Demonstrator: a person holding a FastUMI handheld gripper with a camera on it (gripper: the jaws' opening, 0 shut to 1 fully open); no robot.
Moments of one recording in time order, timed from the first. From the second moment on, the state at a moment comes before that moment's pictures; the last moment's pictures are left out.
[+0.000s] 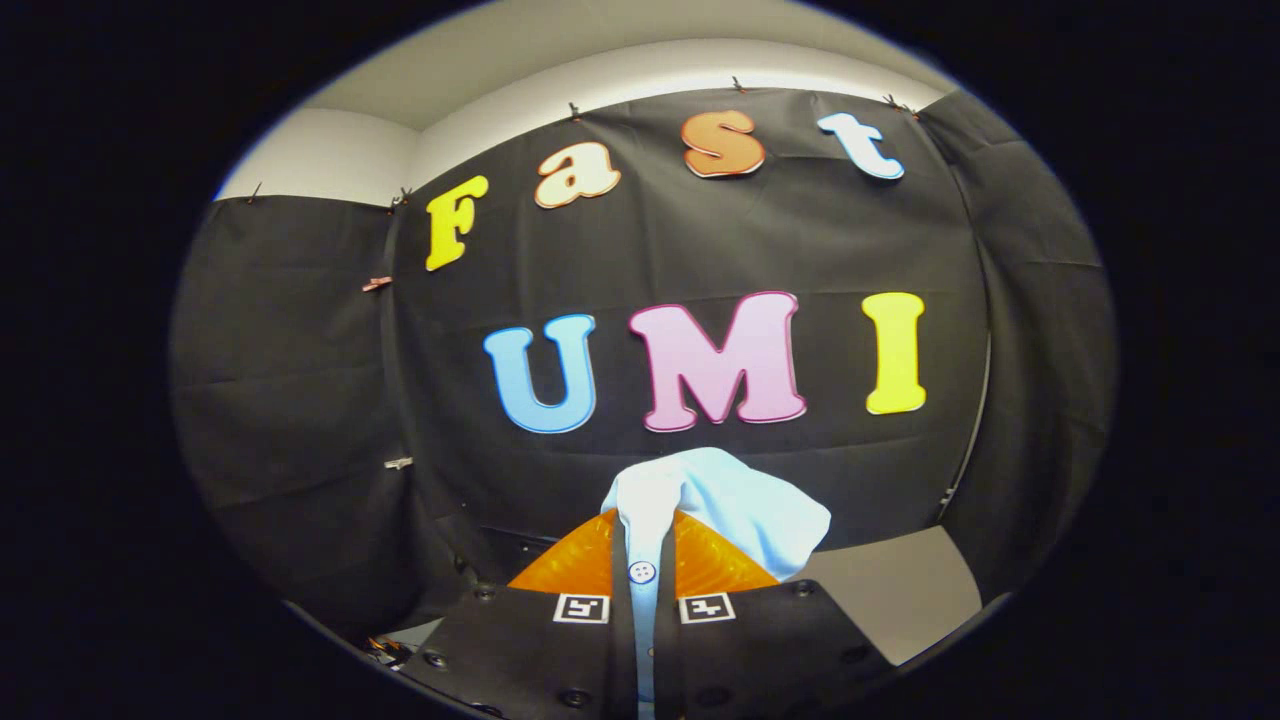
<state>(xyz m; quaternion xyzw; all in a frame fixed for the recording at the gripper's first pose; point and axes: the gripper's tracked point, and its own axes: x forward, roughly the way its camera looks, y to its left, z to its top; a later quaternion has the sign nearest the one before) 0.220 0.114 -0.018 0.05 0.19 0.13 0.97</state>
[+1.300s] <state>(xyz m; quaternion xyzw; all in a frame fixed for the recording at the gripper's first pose) 0.250 0.330 -0.347 -0.01 0.43 0.30 0.85</state>
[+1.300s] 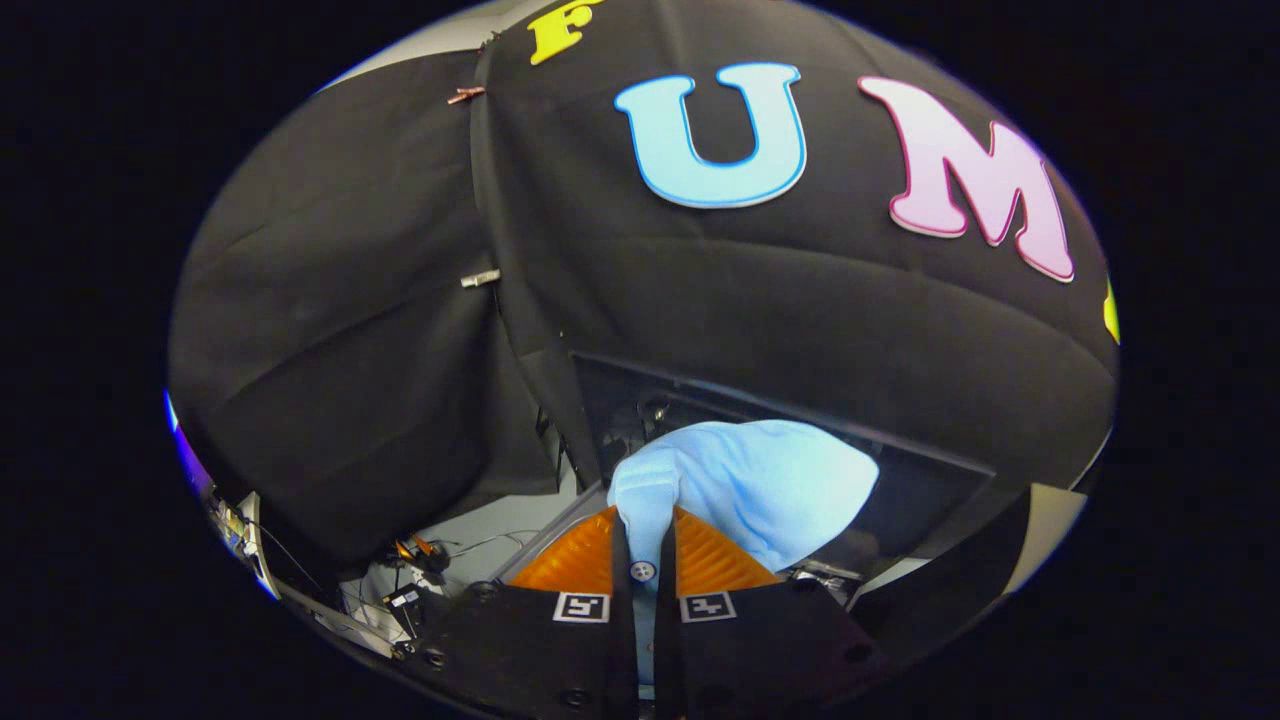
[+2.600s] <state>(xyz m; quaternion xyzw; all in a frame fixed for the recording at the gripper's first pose) 0.292 0.350 -0.308 0.03 0.30 0.33 0.89</state>
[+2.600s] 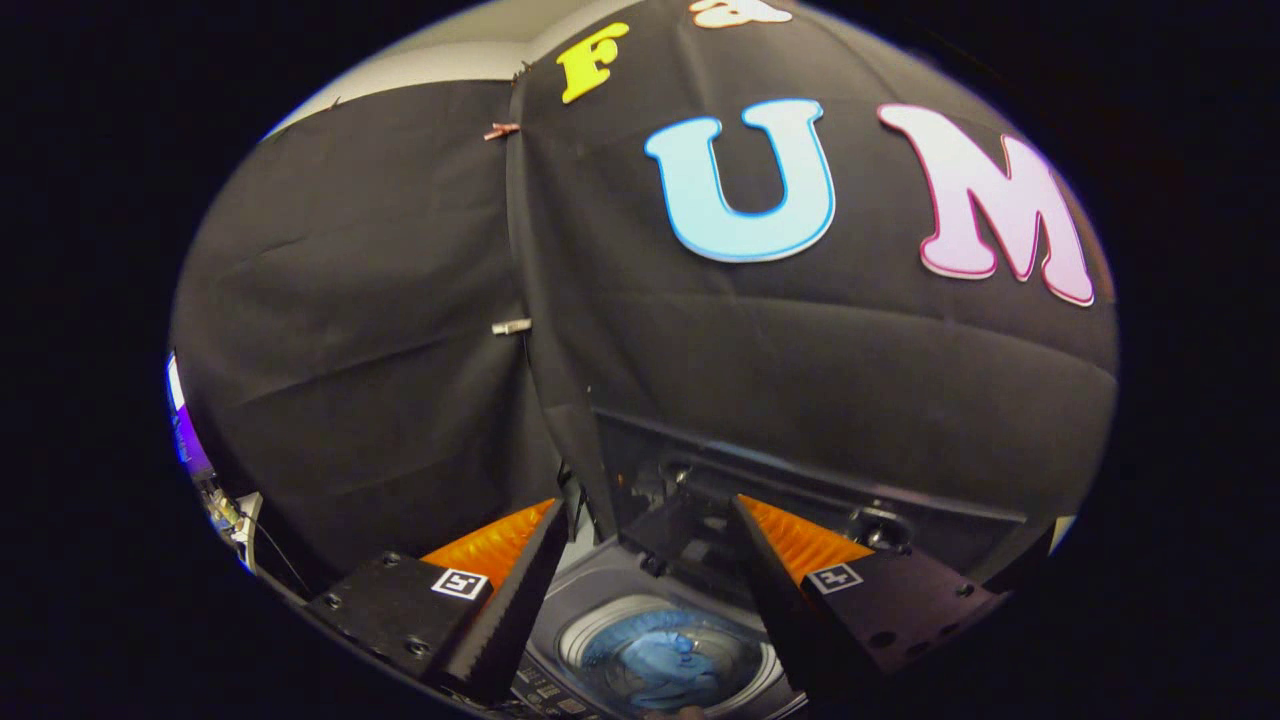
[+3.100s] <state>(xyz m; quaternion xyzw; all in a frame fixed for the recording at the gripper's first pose) 0.382 0.274 -0.296 0.02 0.20 0.14 0.97</state>
